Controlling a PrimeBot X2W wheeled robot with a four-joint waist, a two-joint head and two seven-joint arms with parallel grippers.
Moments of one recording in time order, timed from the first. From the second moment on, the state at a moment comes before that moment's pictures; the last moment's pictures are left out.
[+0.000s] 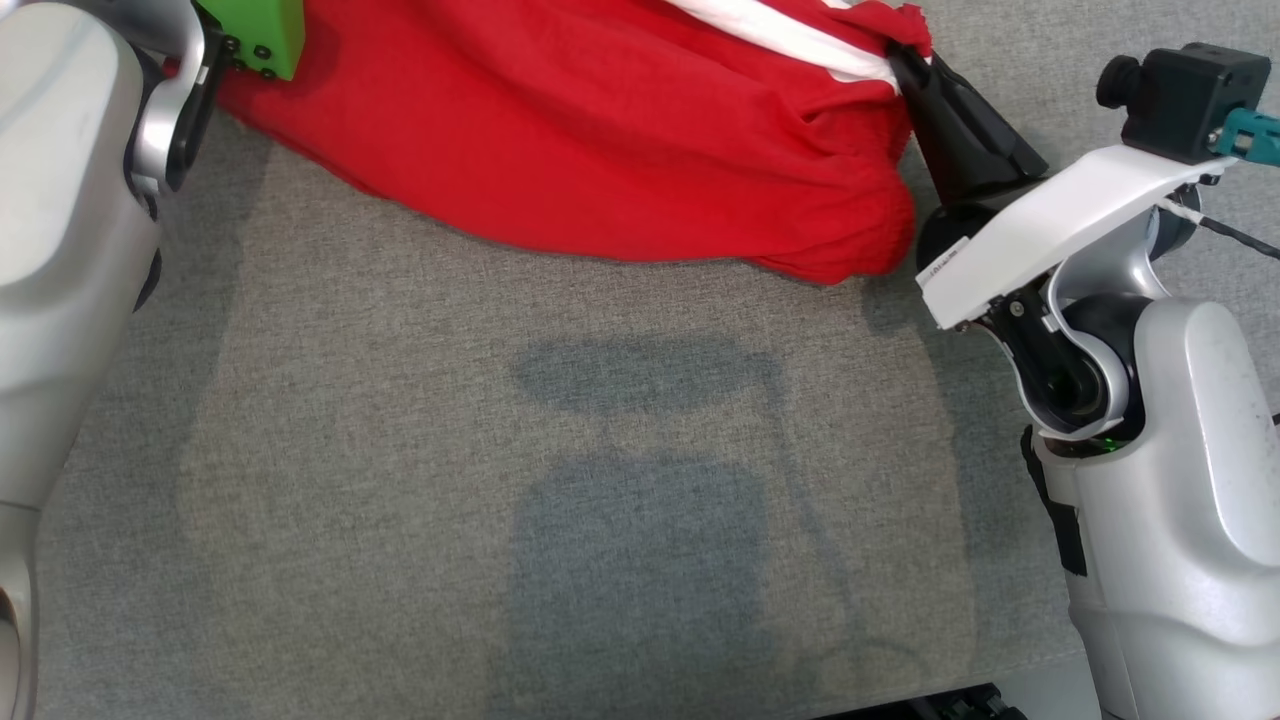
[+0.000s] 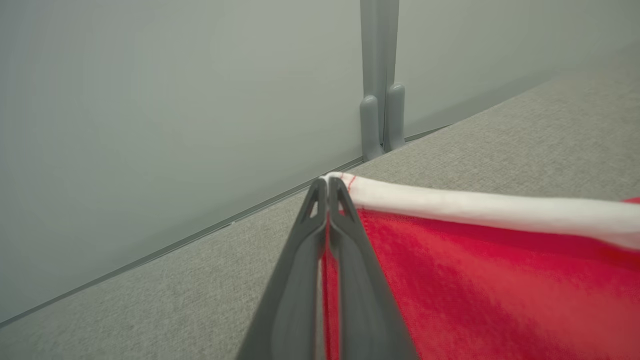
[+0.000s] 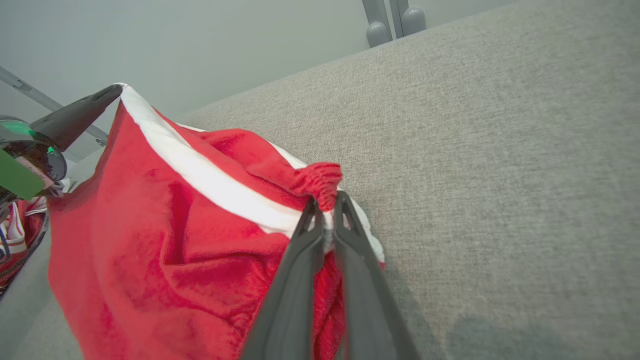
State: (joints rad) left arm -1.26 0.43 -0.76 0.58 -0.59 0.04 -0.03; right arm -0.59 -0.05 0.09 -0.05 0.50 0.13 0.33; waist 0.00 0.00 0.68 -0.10
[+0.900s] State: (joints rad) left arm -1.10 0.34 -0.78 0.72 -0.61 0.08 -0.22; right arm -0.37 -0.05 -0.11 -0.15 0.21 0.13 0.10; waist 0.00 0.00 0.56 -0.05
